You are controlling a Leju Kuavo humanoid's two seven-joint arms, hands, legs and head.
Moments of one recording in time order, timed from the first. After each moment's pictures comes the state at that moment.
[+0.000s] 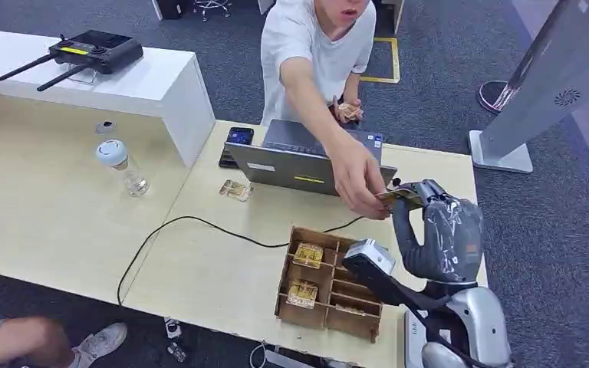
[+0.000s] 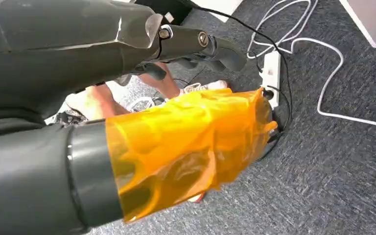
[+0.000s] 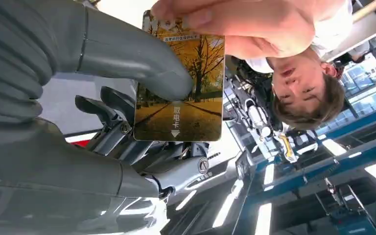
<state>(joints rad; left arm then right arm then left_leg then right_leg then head) -0.03 -0.18 0.16 -0.21 -1.57 0.48 0.21 -0.19 0.01 0.45 -1.72 1.12 -0.19 0.09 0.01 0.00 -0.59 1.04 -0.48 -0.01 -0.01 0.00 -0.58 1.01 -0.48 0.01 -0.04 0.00</state>
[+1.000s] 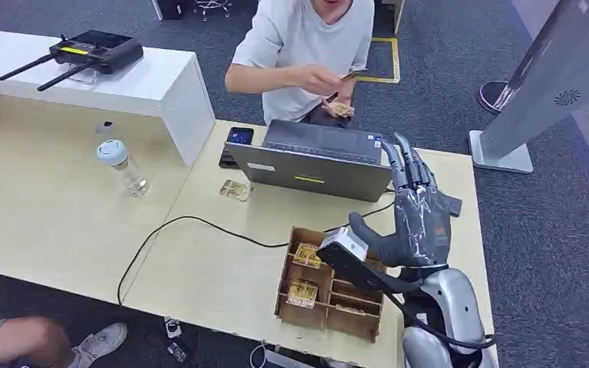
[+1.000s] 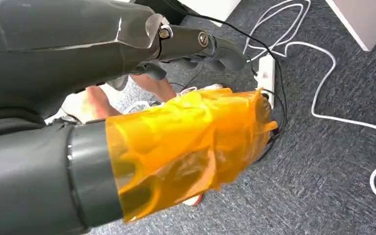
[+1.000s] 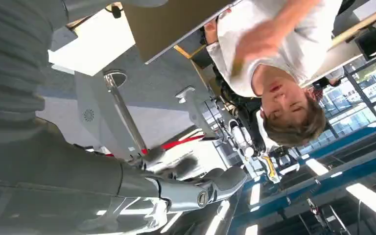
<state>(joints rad) -0.04 -0.18 0.13 -0.21 -1.56 0.47 0.21 -0.26 0.04 0.51 -1.62 1.06 -0.17 0.10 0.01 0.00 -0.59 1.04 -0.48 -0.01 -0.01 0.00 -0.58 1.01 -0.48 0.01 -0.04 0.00</state>
